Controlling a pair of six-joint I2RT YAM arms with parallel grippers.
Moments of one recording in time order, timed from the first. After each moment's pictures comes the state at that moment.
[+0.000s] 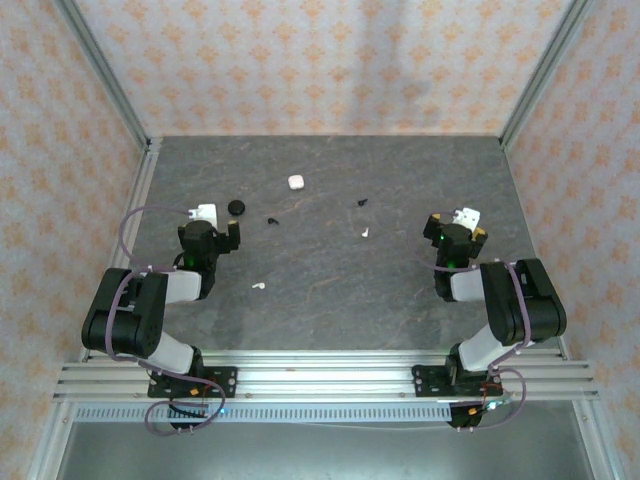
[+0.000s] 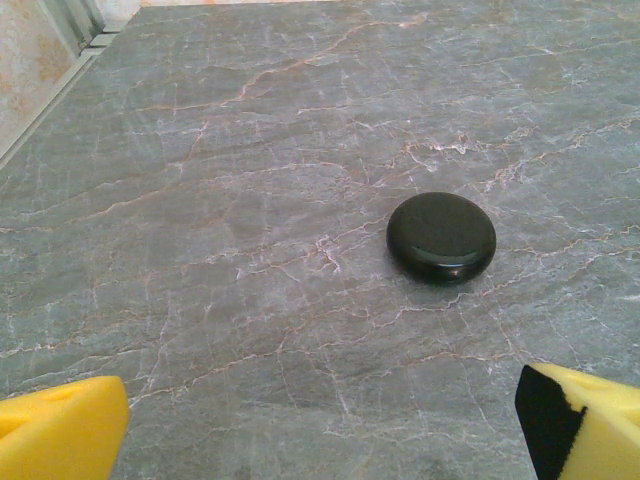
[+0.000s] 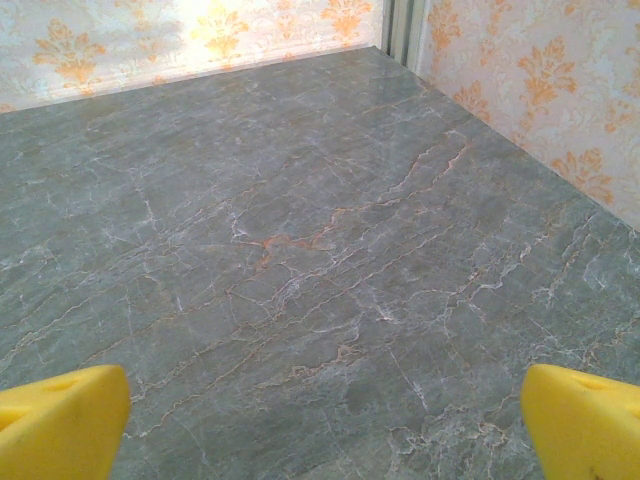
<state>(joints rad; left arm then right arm) -0.04 1.50 0.41 0.63 -0.23 -0.05 0.08 1.56 0.37 0.83 0.43 0.18</state>
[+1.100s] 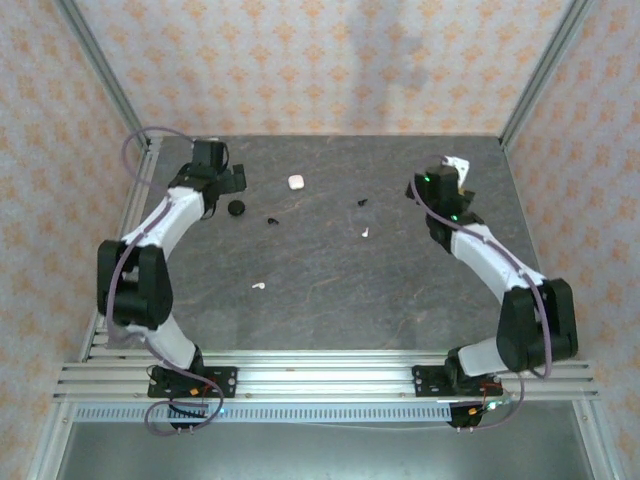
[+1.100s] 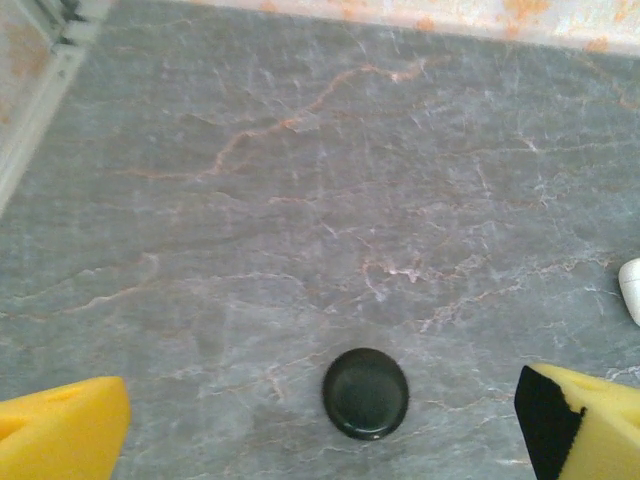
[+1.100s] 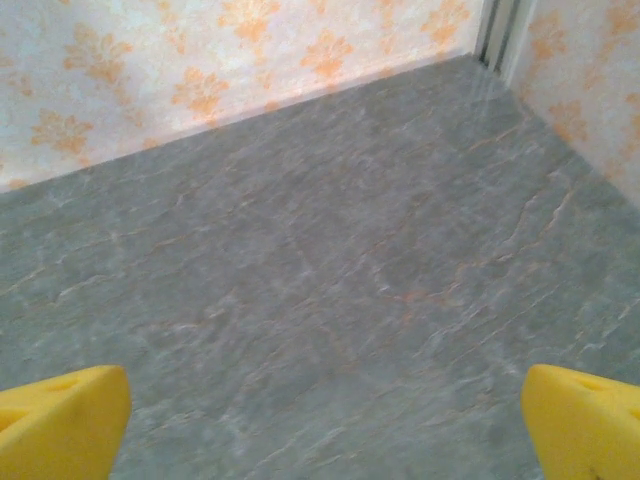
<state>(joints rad) -0.08 1.73 1.35 -0.43 -0.26 -0.25 0.25 1.45 1.02 -0.16 0.43 0.39</state>
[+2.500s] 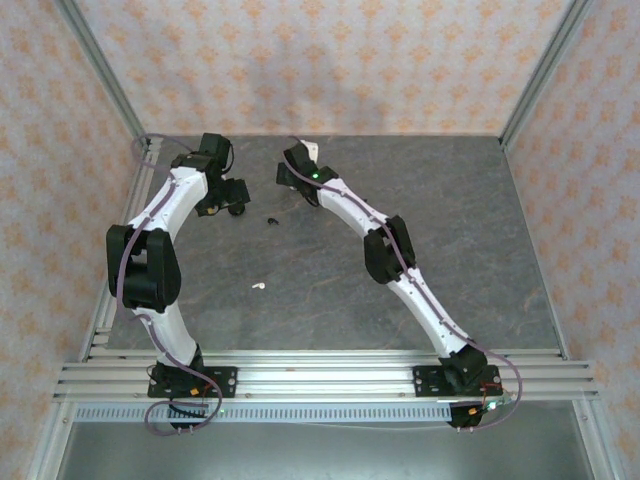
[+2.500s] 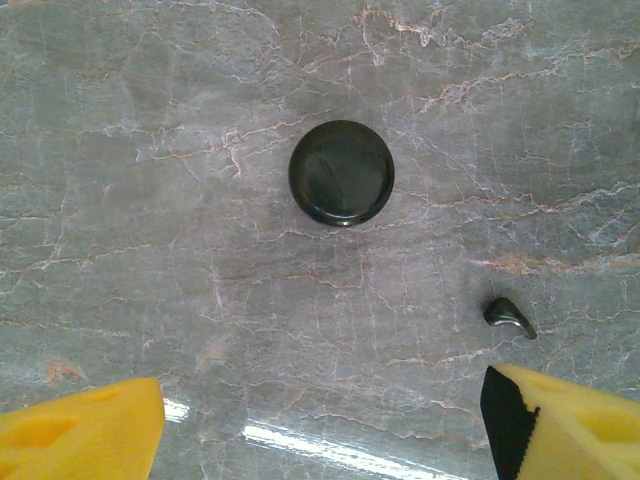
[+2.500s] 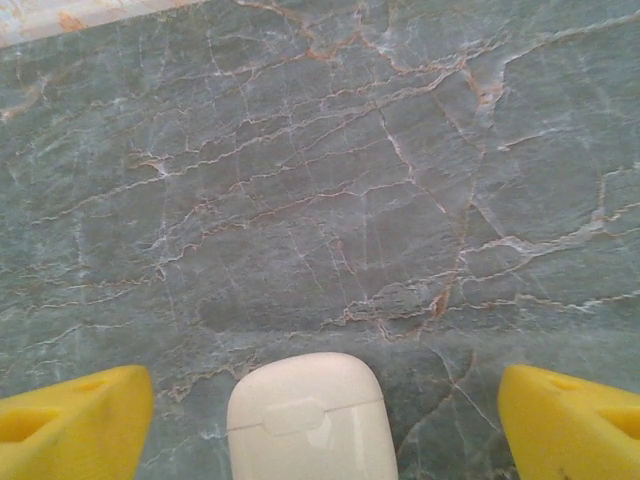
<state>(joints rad) -0.06 1.82 1.53 -0.92 -0.08 -0.45 0.65 2.81 2.66 -0.59 0.28 0.59</state>
